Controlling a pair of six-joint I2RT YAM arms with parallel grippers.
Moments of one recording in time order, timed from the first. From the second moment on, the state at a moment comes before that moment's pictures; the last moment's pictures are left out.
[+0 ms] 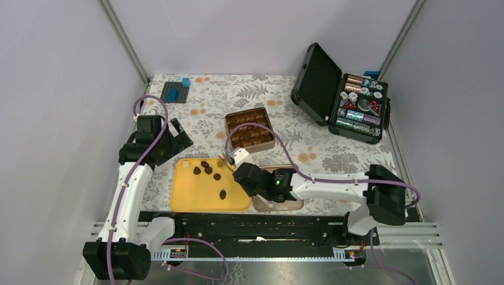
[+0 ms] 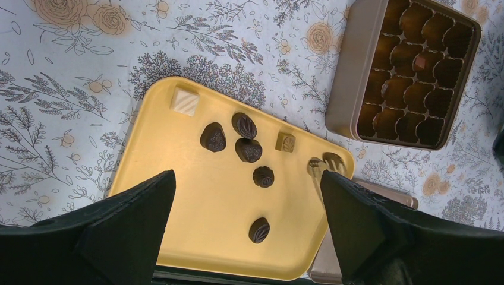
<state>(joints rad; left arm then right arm) 0.00 0.98 0.99 -0.86 0.02 -0.57 1.28 1.60 1.06 -0.36 0.41 0.36</state>
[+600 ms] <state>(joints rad) 0.00 0.98 0.99 -0.86 0.02 -0.57 1.28 1.48 1.06 -0.45 0.41 0.39</state>
